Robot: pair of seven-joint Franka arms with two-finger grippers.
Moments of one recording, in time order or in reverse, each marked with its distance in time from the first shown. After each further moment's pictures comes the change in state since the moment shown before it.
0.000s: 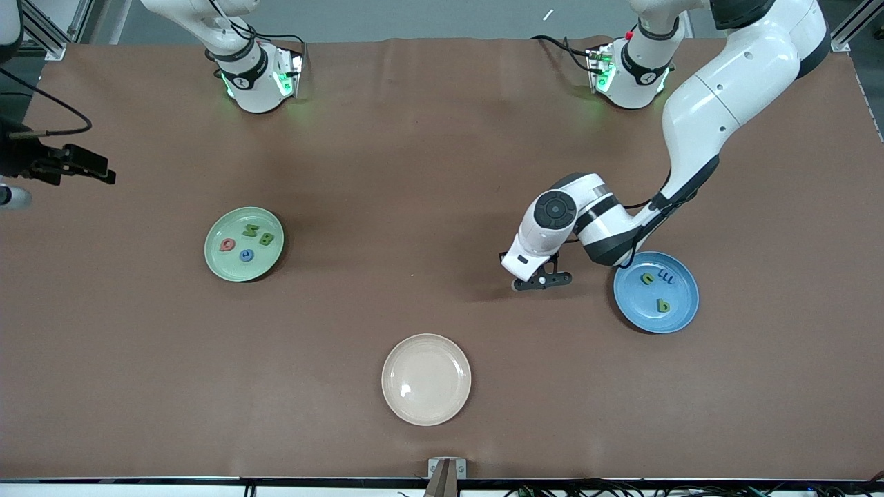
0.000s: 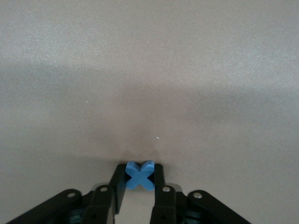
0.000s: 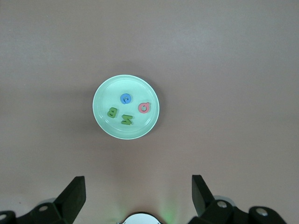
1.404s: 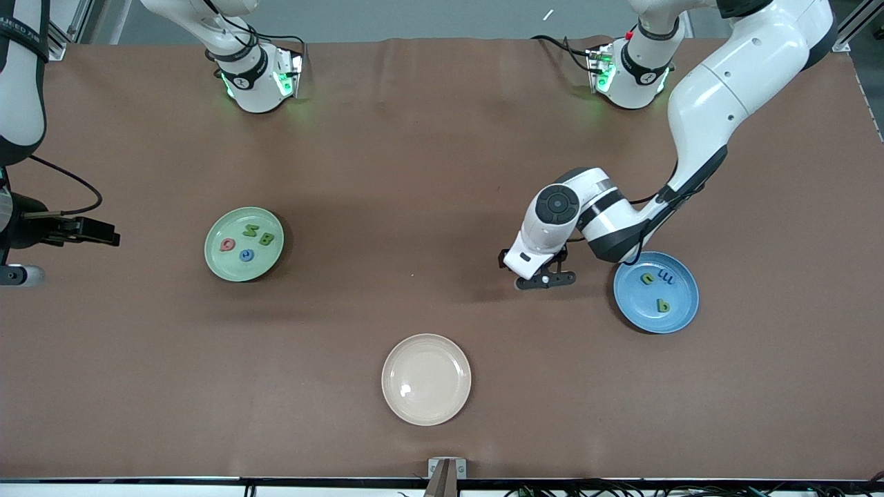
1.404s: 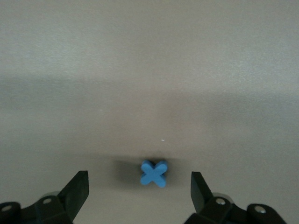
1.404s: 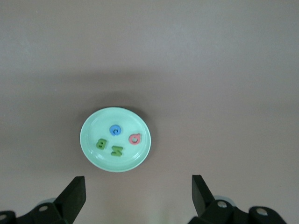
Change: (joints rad) left arm 0.005 -0.034 -0.011 -0.002 0.000 -0.017 0.035; right arm 0.001 0.323 0.002 0.282 -0.015 -0.001 0.002
